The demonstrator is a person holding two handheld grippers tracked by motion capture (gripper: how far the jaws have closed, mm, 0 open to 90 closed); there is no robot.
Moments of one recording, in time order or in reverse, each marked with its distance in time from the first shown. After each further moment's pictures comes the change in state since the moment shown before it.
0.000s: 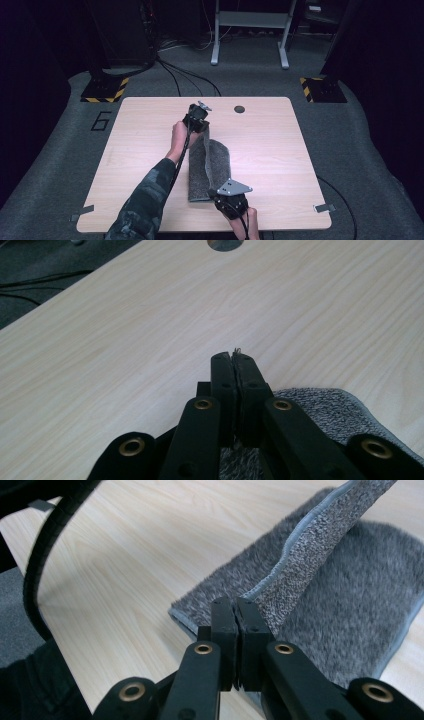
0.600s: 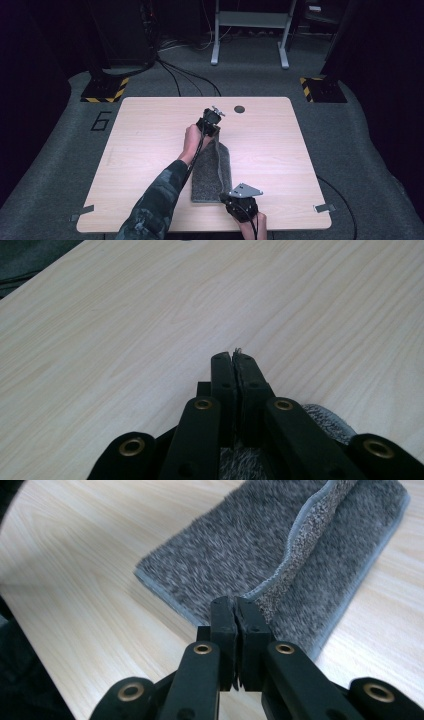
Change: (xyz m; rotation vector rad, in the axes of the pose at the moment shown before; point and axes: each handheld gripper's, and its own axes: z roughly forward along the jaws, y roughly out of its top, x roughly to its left) left arm -0.030 0.010 0.033 0.053 -0.018 0.053; right arm -0.021 -0.034 -0.004 0.045 -0.050 0.082
